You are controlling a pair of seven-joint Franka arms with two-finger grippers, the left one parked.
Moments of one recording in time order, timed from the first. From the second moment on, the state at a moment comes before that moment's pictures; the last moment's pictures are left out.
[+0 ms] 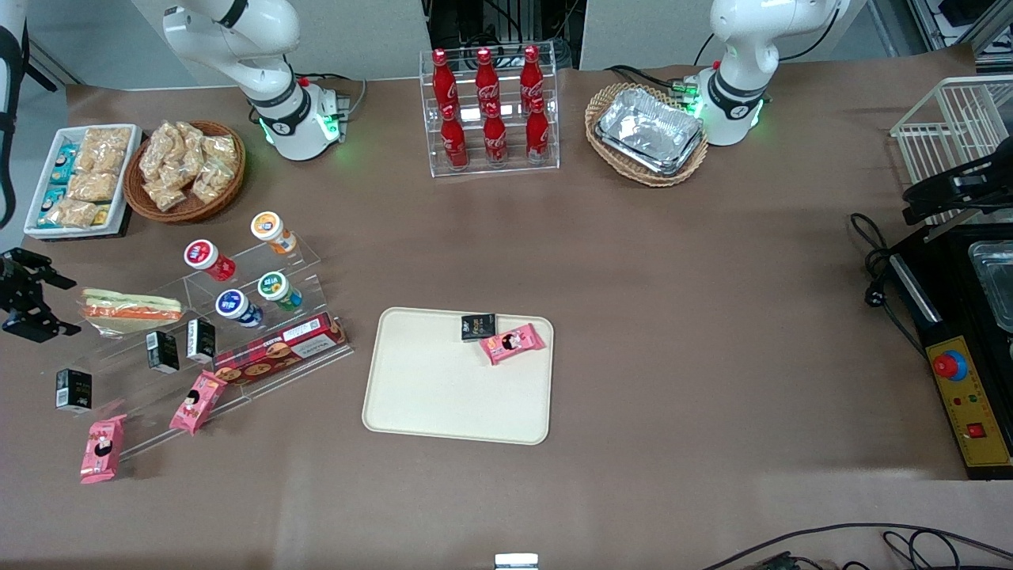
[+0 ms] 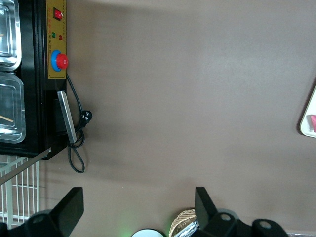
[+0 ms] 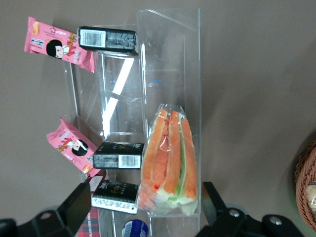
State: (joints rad) arm 0.04 0.17 -0.49 -1.87 0.19 1.98 0.66
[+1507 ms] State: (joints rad) arm 0.04 0.17 -0.48 -2.05 0.19 2.19 0.58
